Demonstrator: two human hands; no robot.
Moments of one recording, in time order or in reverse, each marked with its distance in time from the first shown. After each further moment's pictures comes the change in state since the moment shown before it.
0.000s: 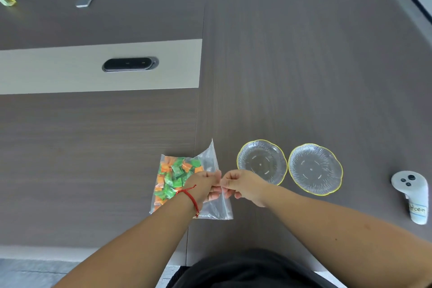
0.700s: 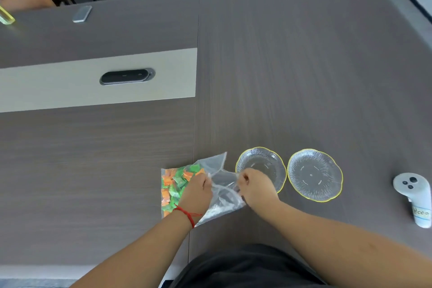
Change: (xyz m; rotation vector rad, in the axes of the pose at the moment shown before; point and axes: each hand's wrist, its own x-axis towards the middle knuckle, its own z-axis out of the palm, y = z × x) left_hand -0.007 0.010 -0.002 0.688 0.202 0.464; right_hand 0.001 0.012 -0.015 -0.477 0.571 -0.069
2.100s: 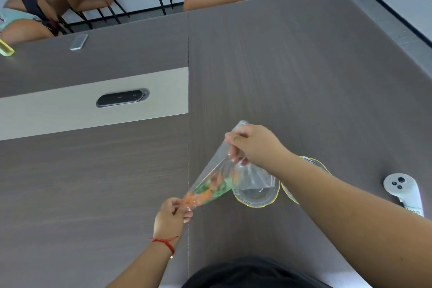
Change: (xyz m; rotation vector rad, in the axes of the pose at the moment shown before) left_hand -0.021 -0.040 -0.019 -0.282 0.211 -0.269; right_hand -0.005 -0.107 -0.138 0.465 -0.105 -0.115
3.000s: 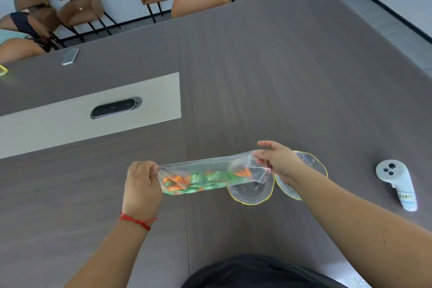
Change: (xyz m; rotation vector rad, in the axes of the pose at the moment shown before) left_hand 0.002 0.099 -0.046 0.410 0.312 0.582; right_hand 0.016 0.124 -0.040 0.518 0.207 0.337
